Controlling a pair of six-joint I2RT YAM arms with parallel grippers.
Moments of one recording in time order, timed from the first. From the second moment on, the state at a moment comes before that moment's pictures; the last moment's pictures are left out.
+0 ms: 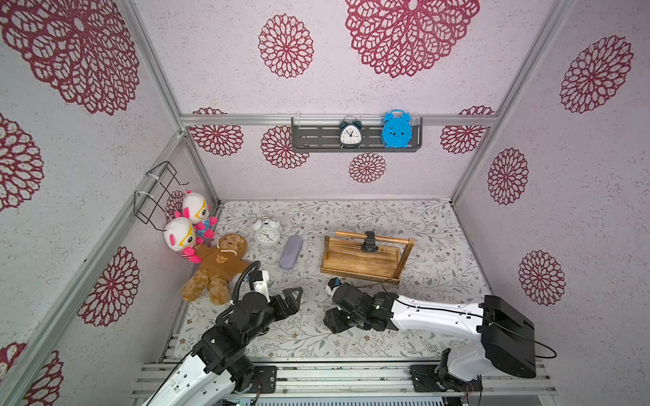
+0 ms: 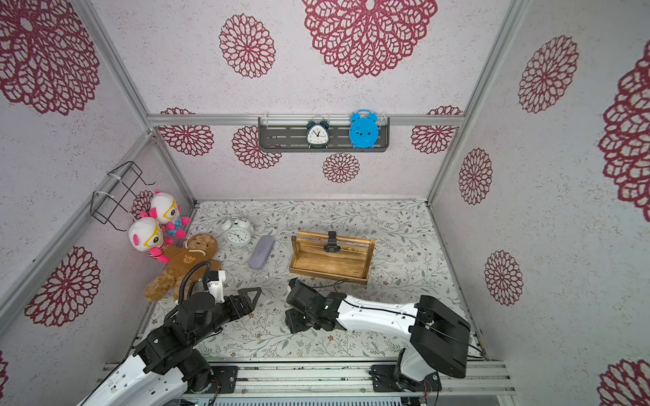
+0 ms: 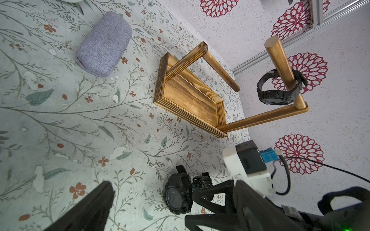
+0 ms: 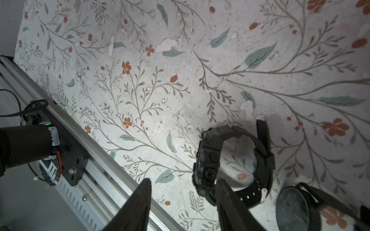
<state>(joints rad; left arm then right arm) -0.69 0.48 0.46 -0.49 -0.13 -0.93 1.17 1.50 0.91 -0.39 -0.03 0.72</state>
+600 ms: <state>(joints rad) -0.69 0.47 0.44 -0.49 -0.12 -0.94 1.17 1.58 0.94 -0.45 -0.02 0.71</state>
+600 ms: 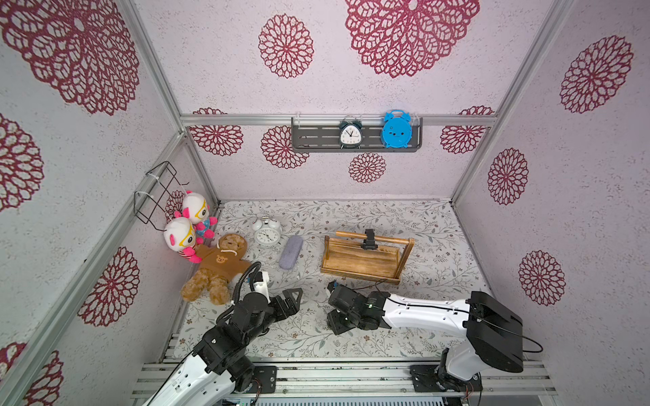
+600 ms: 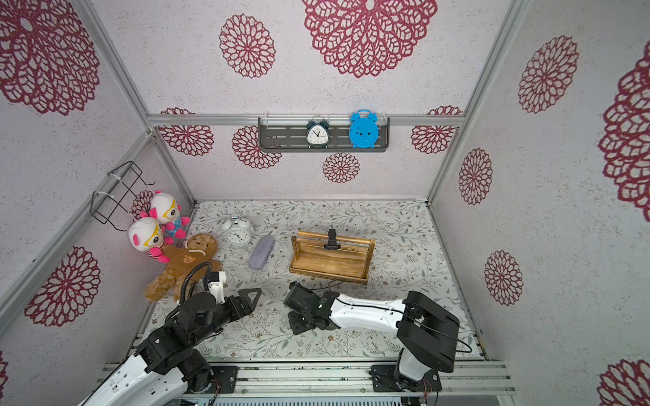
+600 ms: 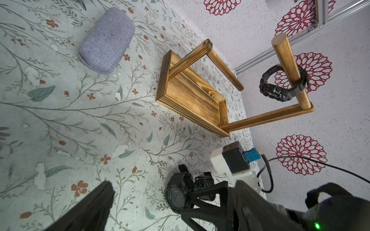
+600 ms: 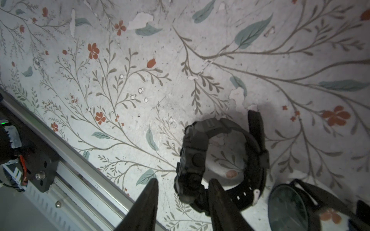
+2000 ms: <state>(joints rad) -0.68 0.38 0.39 -0.39 -0.03 -0.93 1.15 1.40 1.02 -0.49 0.07 0.67</state>
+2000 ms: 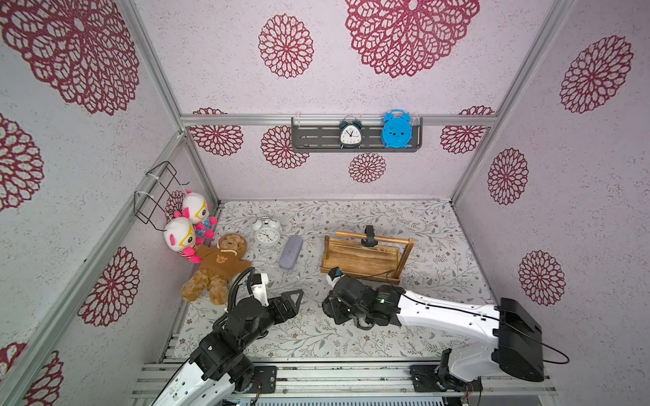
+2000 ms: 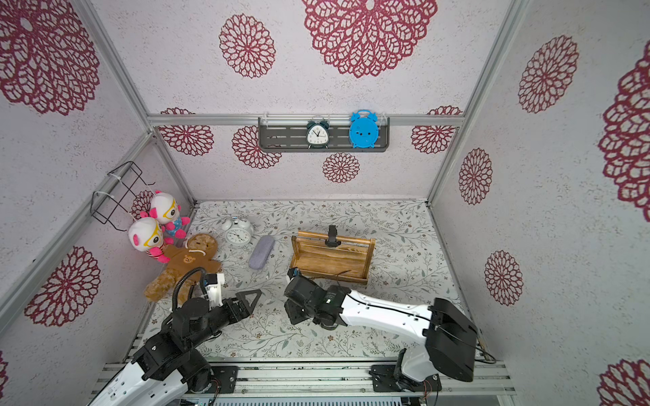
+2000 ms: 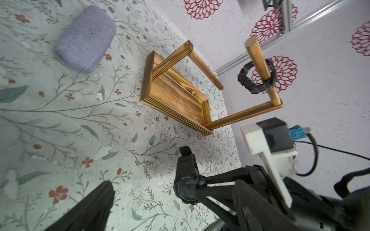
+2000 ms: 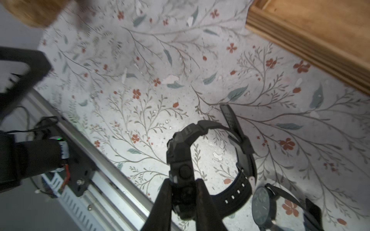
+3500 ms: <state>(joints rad) -0.67 0.89 0.42 0.78 0.49 -1.05 0.96 1.01 1.02 -0.28 -0.24 0.68</state>
